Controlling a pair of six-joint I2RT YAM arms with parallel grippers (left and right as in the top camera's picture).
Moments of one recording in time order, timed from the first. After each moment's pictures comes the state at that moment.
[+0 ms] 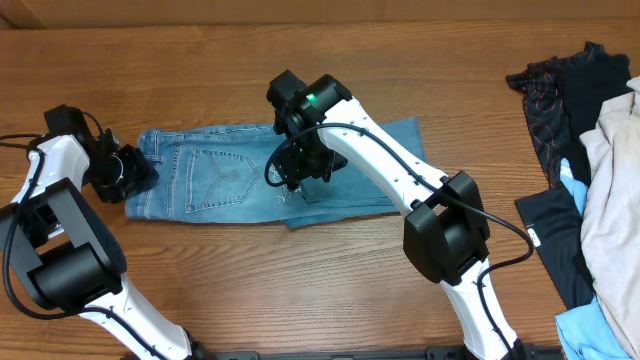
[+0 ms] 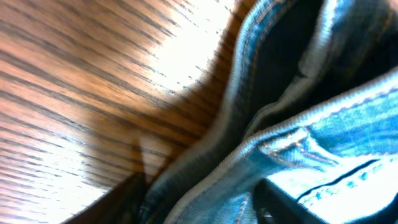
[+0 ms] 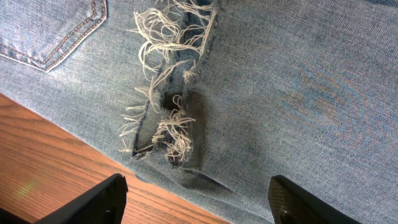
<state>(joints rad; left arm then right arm) 0.47 2.06 1.40 -0.81 0.25 -0.13 0.69 2.31 2.14 -1.36 -0.17 0.17</state>
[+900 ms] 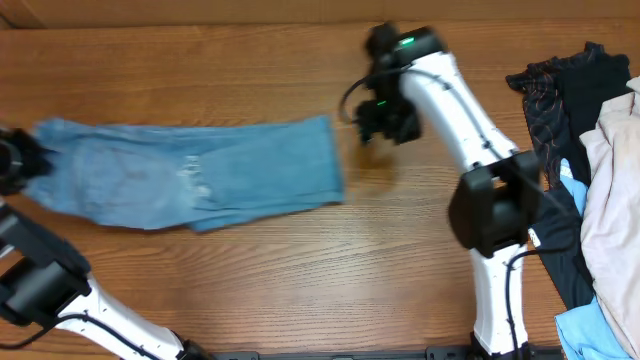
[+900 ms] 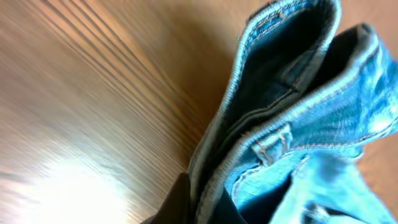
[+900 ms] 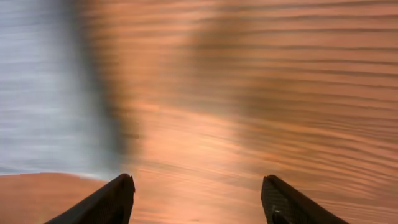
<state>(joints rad) 0.77 2.14 1.98 -1.17 0.25 -0.14 0.29 2.31 2.19 -1.50 -0.14 0.20</state>
